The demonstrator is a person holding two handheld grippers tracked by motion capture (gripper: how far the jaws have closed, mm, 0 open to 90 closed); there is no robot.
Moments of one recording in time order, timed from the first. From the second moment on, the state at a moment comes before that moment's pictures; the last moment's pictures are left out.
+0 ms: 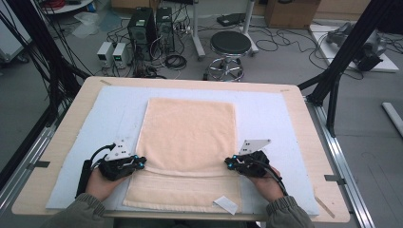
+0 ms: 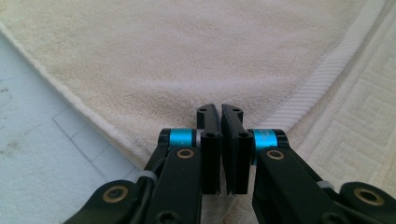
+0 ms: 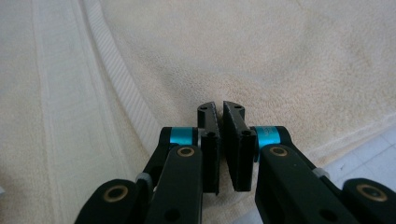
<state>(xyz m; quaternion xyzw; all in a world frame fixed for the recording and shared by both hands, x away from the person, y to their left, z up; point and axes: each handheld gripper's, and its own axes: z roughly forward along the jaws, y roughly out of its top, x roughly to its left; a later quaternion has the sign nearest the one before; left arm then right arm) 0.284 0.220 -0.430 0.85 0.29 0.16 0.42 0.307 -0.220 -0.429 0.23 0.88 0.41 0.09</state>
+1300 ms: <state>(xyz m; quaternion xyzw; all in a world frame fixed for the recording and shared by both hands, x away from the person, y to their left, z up) 0.208 0.230 -0.390 0.85 0.25 0.15 0.44 0.237 -0.230 -0.373 0.16 0.89 0.42 0.08</state>
